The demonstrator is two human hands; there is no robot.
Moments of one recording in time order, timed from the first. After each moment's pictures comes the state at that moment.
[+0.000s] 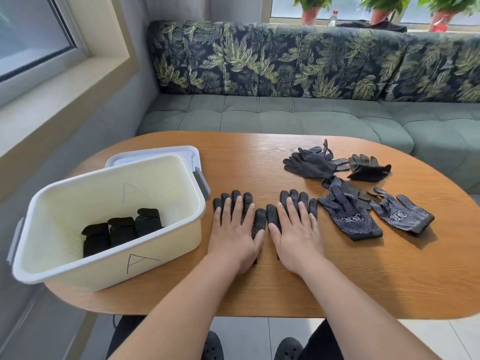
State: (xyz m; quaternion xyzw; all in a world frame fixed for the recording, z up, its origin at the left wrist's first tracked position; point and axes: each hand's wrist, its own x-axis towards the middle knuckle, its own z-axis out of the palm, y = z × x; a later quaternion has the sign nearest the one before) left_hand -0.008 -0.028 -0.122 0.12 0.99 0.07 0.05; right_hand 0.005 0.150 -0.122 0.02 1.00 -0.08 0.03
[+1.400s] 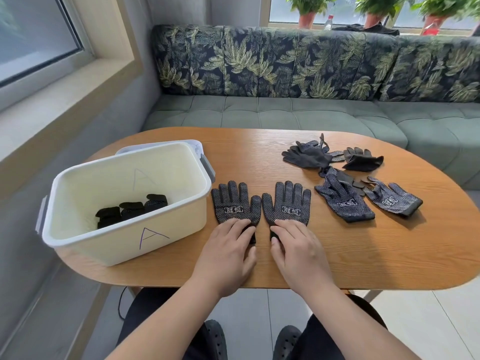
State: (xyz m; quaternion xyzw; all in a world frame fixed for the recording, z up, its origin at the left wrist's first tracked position) left_hand 0.077 -0.068 -0.132 0.25 0.95 0.15 -0.12; right_hand 0.093 0.145 -0.133 -0.11 0.96 -0.18 -0.20
